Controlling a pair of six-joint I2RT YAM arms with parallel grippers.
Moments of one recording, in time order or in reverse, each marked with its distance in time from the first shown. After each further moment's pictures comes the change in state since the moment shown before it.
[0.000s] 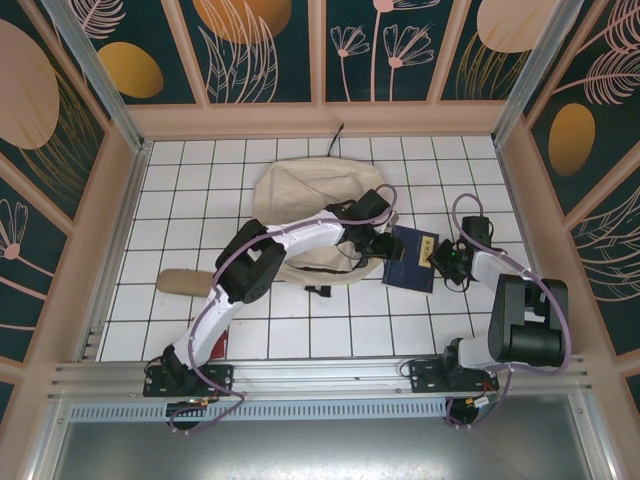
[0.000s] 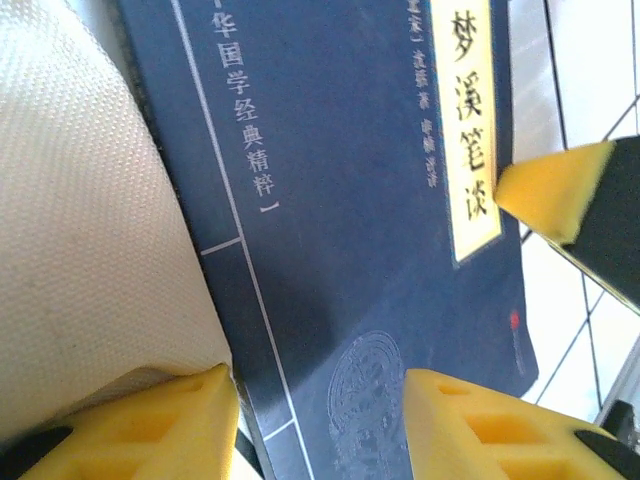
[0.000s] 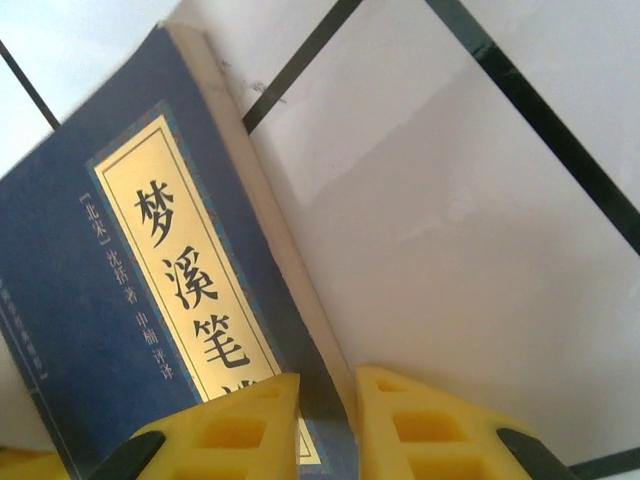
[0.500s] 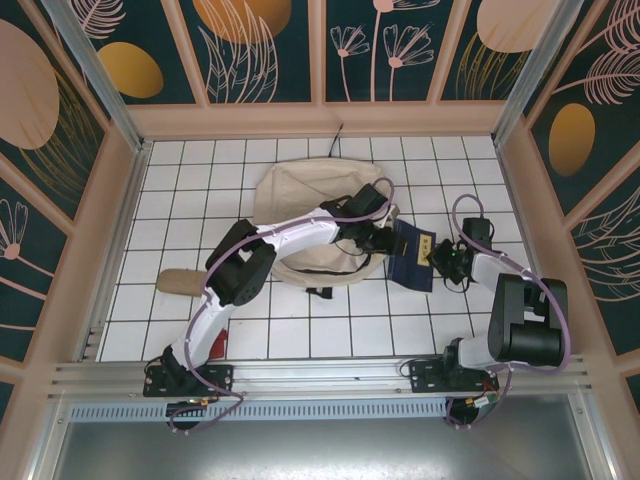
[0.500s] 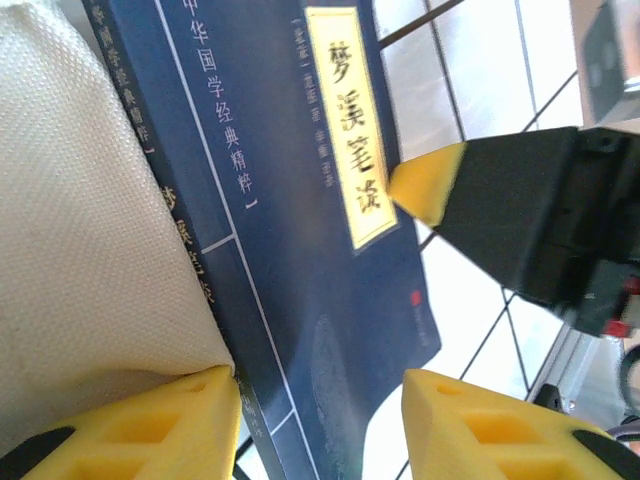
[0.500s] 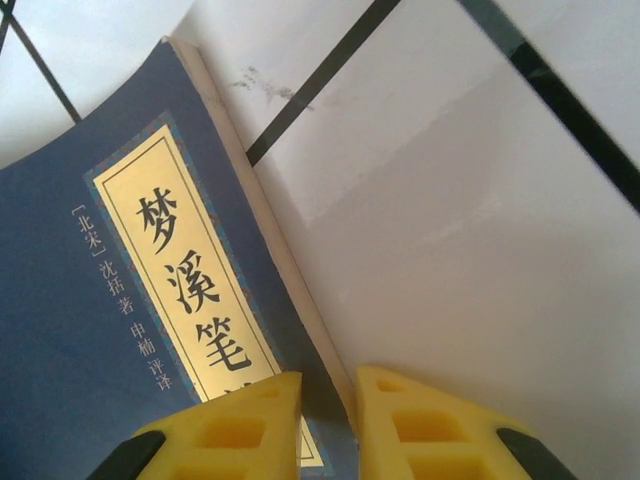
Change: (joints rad) left arm 0.000 -0.084 -0.039 0.044 0.021 -0.035; right arm -0.006 0.002 -0.025 0.064 -0.049 0.010
